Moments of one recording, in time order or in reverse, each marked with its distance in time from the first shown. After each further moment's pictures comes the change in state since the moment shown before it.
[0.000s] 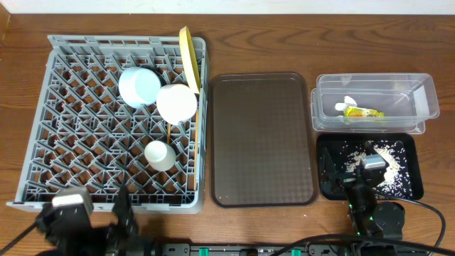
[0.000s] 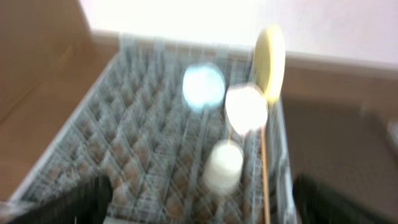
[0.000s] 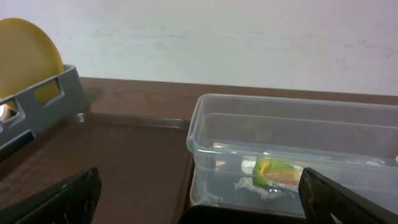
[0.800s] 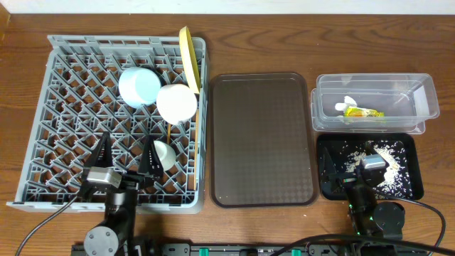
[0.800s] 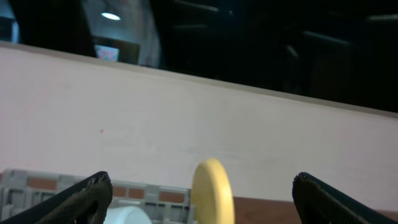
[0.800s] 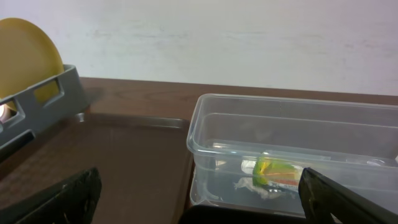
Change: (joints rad) left arm 0.161 -0.307 -1.030 1.449 0.316 -0.173; right arm 0.000 0.000 0.000 -0.001 0.000 0.000
